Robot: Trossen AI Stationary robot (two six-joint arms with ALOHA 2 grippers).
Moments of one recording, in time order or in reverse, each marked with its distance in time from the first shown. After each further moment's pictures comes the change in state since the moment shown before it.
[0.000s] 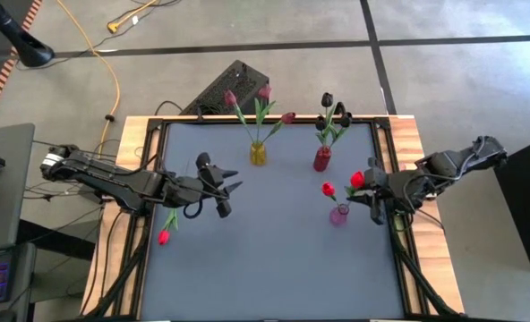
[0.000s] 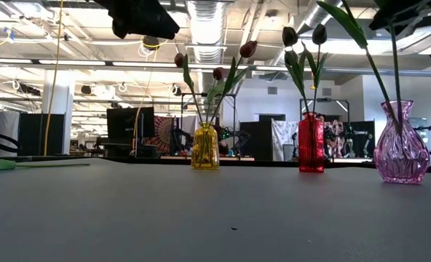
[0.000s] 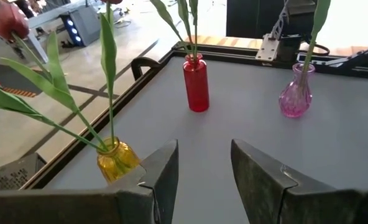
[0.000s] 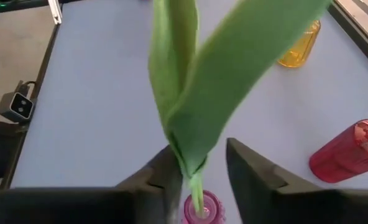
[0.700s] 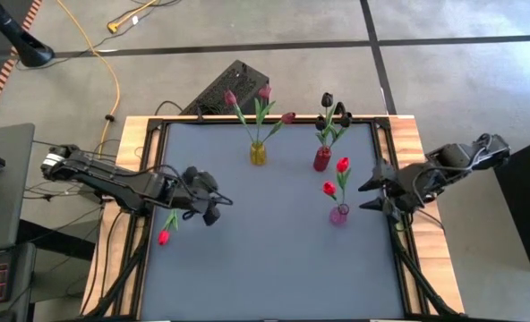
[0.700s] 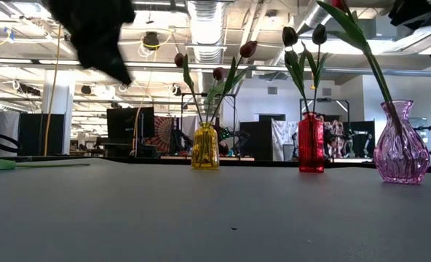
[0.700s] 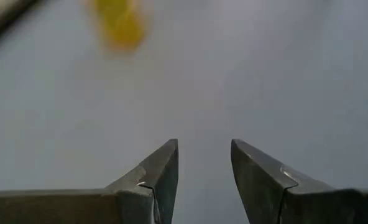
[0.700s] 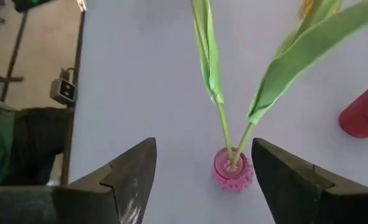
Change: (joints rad) left arm -0.002 0.007 0.001 -0.520 0.197 -0.434; right arm -0.003 0.001 0.132 -0.204 -0.158 0.146
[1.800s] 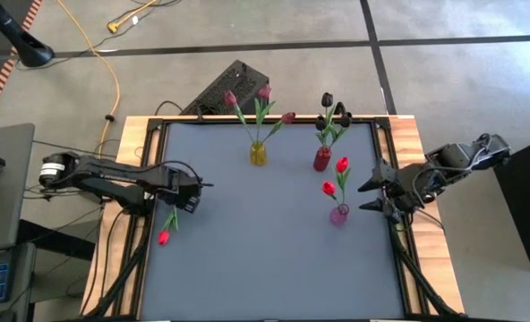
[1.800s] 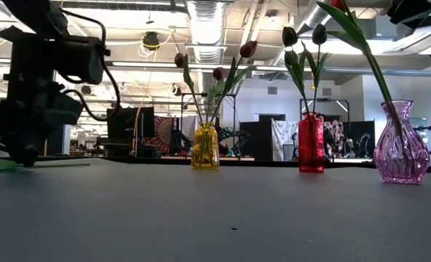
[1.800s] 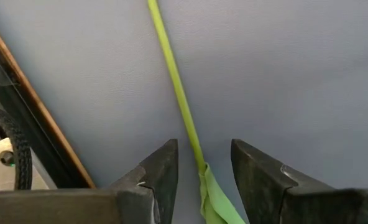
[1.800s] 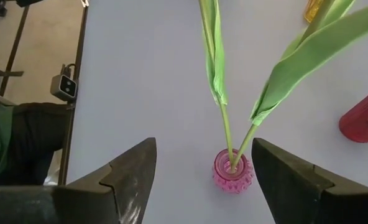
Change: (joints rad) left arm 0.333 0.008 -0.328 -0.315 0.358 -0.437; right arm 0.001 0.008 0.009 0.001 -0.005 -0.025
